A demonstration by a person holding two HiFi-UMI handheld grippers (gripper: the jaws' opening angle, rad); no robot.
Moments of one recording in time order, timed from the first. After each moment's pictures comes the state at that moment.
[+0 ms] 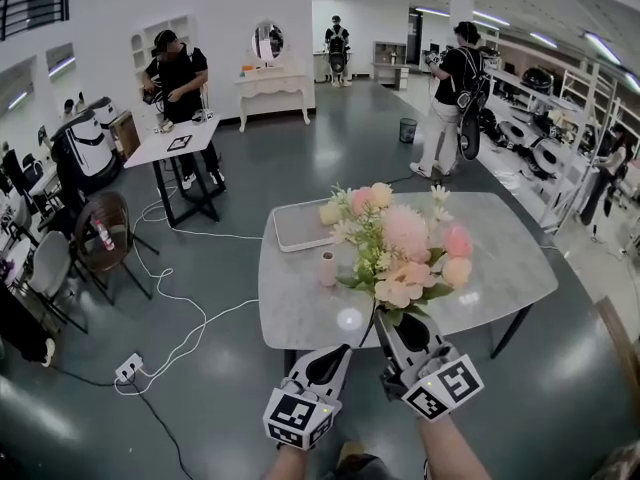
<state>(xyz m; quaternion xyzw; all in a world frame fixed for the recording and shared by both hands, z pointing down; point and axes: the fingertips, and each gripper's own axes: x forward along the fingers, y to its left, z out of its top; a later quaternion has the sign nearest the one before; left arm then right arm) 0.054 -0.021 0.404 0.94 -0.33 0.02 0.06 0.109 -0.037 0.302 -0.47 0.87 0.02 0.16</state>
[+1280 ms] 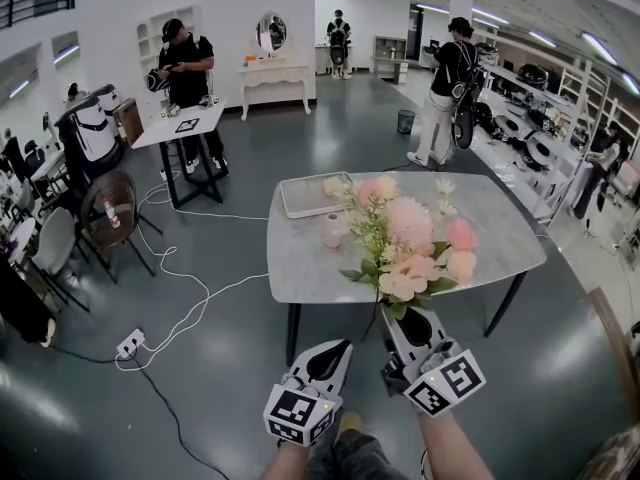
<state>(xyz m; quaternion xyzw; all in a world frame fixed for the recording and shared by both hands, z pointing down) 0.016 0.084 0.390 0.94 -0.33 0.01 0.07 0.071 0.065 0.284 -0.48 0.87 0.02 0.15</state>
